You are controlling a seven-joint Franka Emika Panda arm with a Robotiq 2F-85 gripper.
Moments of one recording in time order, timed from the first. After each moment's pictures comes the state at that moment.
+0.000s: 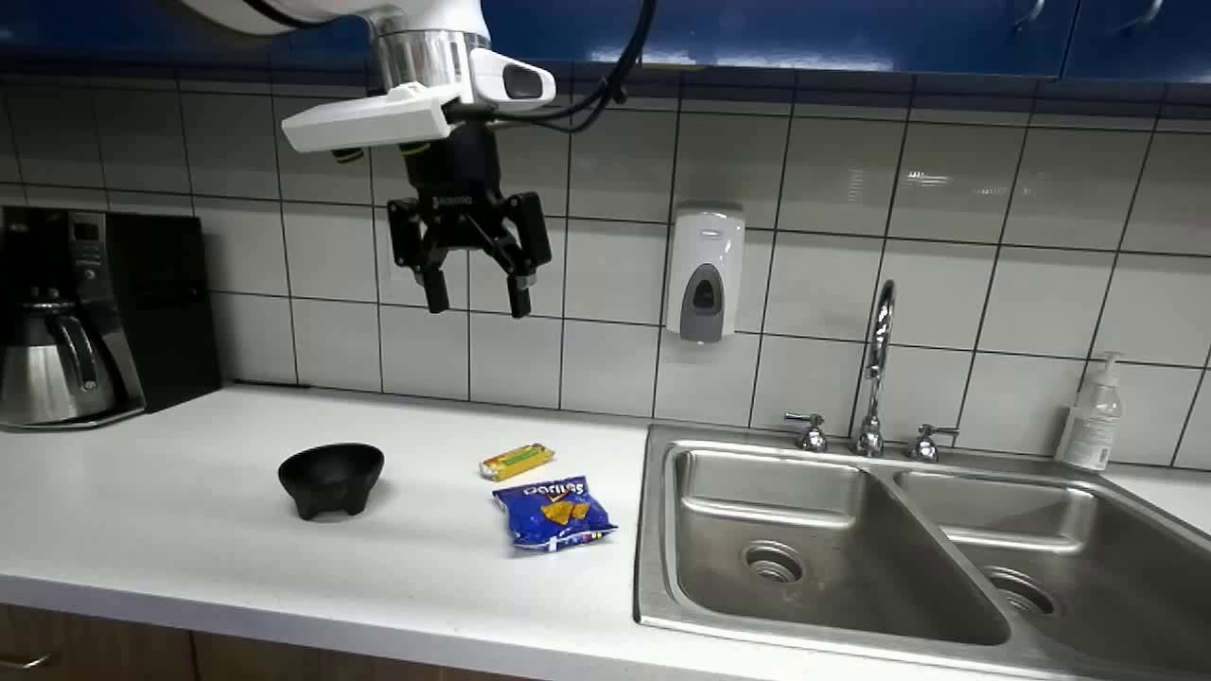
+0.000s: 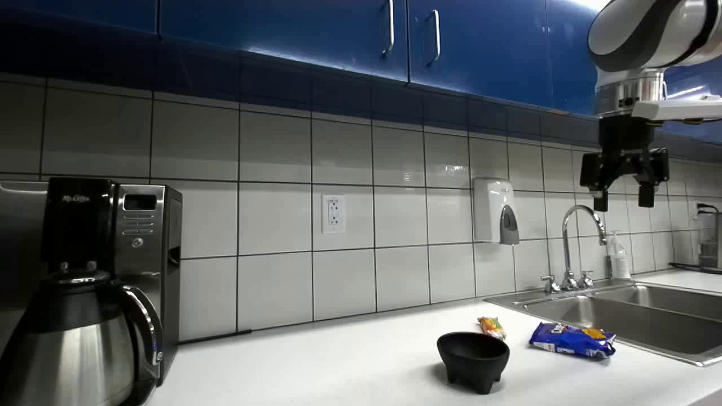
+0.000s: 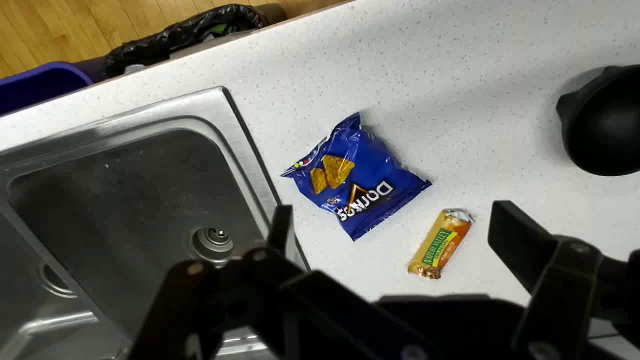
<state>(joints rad) -0.21 -0.66 -0.20 -2.57 -0.20 2.11 -0.10</state>
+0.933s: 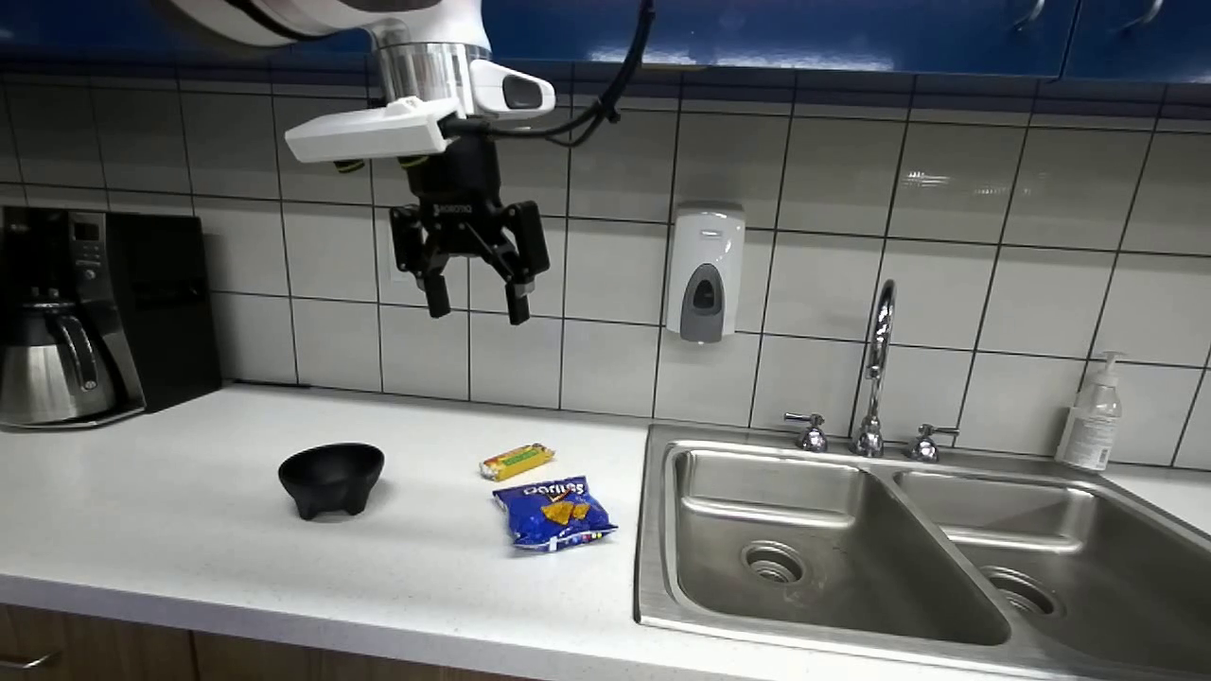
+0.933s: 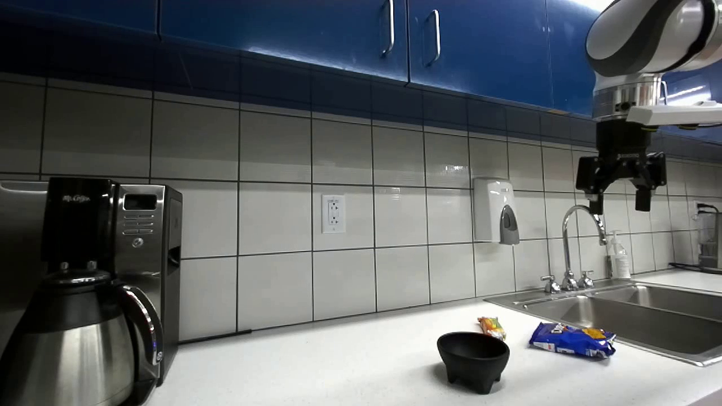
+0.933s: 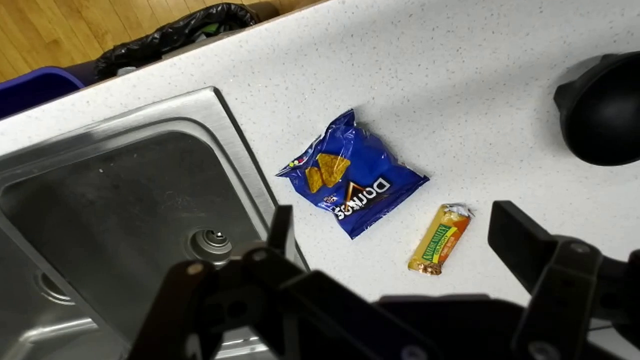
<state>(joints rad) -0.21 -0.65 -0.19 -2.58 -0.19 2.14 -0.07</state>
